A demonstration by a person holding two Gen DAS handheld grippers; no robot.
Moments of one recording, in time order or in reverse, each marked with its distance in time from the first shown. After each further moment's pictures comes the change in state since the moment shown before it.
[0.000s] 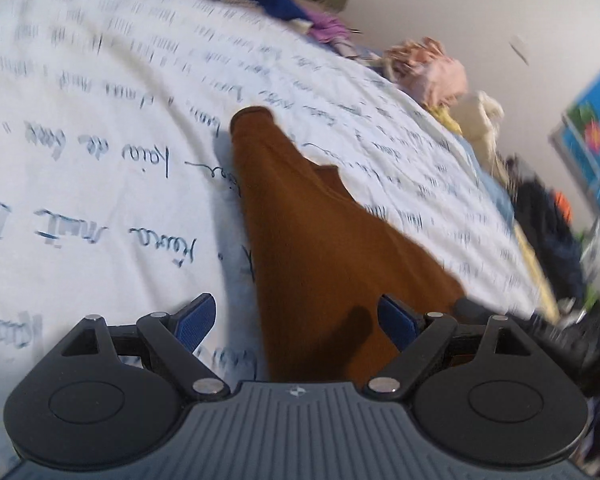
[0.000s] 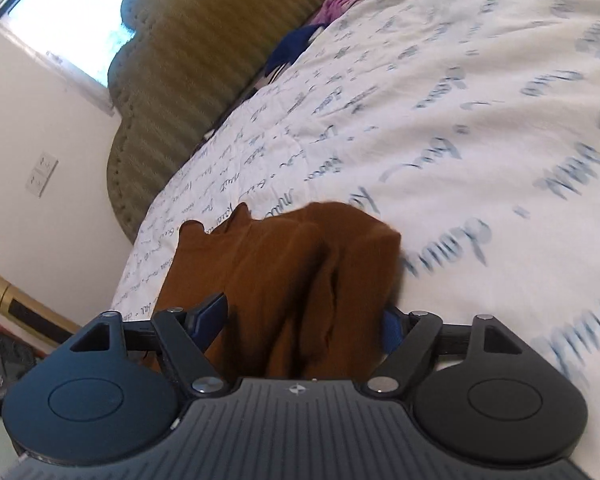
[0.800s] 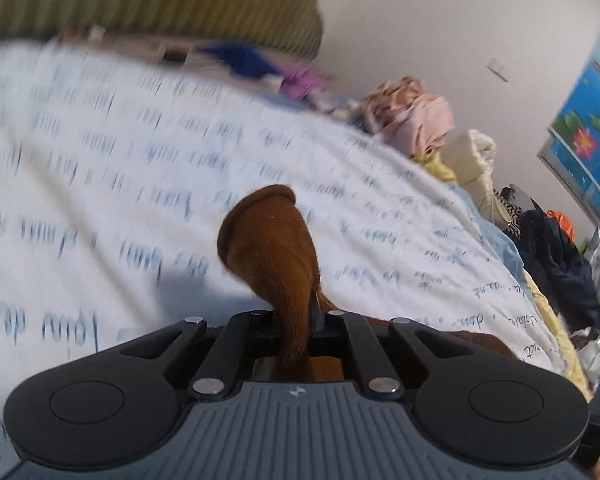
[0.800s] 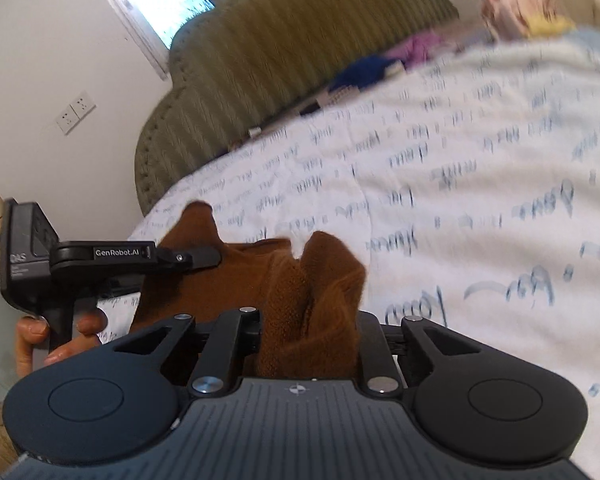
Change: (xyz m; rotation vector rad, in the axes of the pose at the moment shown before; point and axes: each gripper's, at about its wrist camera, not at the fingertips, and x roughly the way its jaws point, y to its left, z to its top) left arm 0.043 -0.042 0.066 0.199 -0.197 0.023; right arm 0.022 0.040 0.030 -0.321 -0.068 0.013
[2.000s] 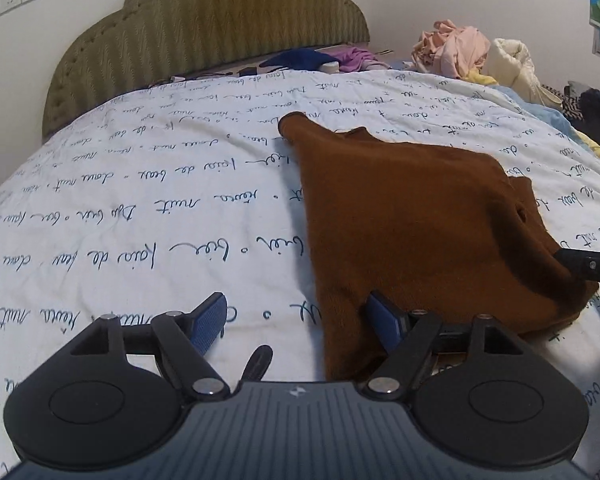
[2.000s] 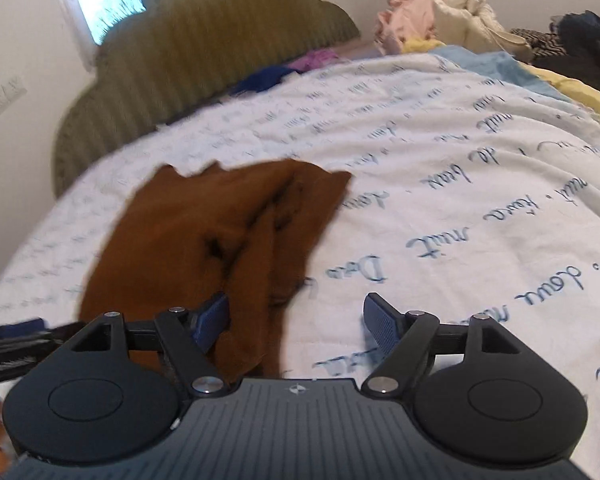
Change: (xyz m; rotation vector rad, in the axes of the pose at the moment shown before) left arm -0.144 -0.067 -0.171 0.233 0.007 0.428; right arm -0.121 0.047 -0.112 0.009 -0.048 -0.342
